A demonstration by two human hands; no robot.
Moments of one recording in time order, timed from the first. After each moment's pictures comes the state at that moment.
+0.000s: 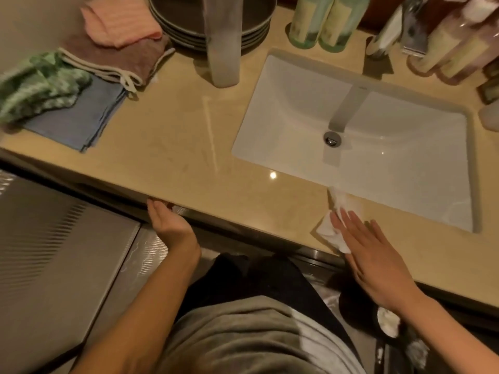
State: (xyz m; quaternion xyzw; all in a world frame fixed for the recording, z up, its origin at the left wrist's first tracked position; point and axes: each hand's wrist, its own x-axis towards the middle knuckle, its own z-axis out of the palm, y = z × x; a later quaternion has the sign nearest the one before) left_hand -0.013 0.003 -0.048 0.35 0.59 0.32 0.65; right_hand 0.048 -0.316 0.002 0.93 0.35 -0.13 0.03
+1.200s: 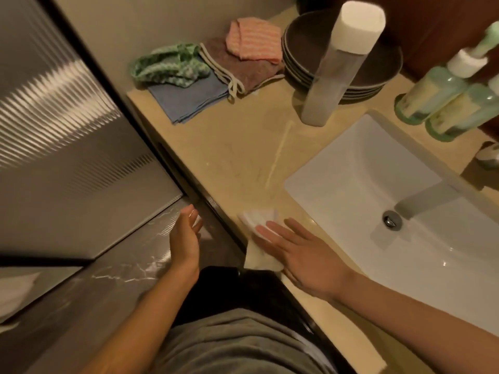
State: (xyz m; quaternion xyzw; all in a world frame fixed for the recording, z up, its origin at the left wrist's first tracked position) left_hand -0.055 -0.028 -0.028 0.34 0.63 0.29 0.63; right_hand 0.131 -0.168 -0.013 0.60 0.79 -0.13 0.04
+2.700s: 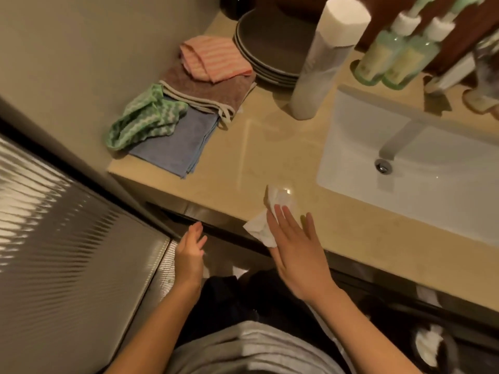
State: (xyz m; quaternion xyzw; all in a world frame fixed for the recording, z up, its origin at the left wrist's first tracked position) left_hand -0.104 0.135 -0.056 0.53 0.48 0.08 0.70; right_hand -0.021 -0.042 -0.018 0.92 0.38 -0.07 -0.02
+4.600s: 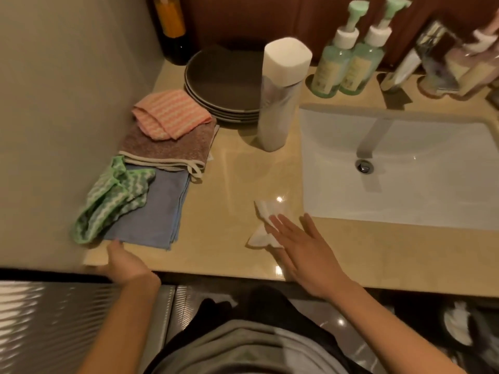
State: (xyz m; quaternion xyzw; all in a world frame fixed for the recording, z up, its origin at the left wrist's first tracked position) left_hand -0.012 0.260 -0.024 0.33 0.62 0.32 0.64; right_hand 0.044 -0.028 -0.009 0.93 0.35 -0.10 -0.08
